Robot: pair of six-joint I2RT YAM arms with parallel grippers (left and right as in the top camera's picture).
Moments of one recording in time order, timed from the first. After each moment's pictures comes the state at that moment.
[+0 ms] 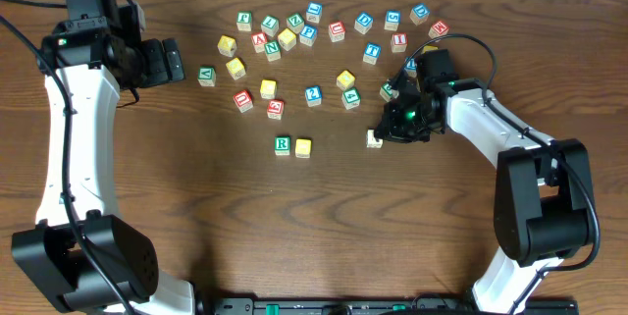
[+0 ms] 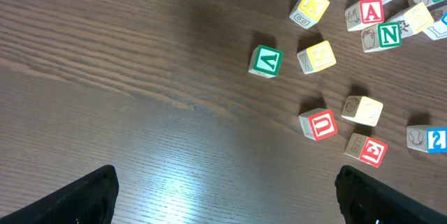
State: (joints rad) left arm 0.18 1.70 1.61 -1.02 0.08 -0.07; right arm 0.20 1.92 1.20 -0.64 -0.52 0.24
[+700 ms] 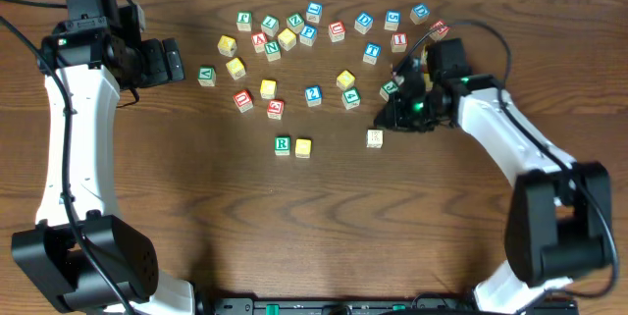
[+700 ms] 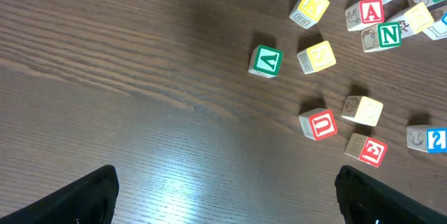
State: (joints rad) left arm 0.18 1.70 1.61 -1.02 0.08 -0.07; right arm 0.19 1.80 1.23 -0.65 -0.58 0.21
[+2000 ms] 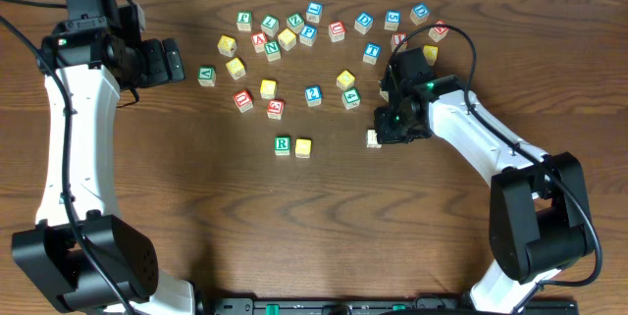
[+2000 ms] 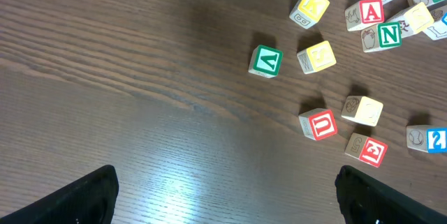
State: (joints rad) left arm 0.18 1.70 1.61 -1.02 0.08 -0.07; right arm 0.33 1.86 1.24 -0.74 -0.14 0.23
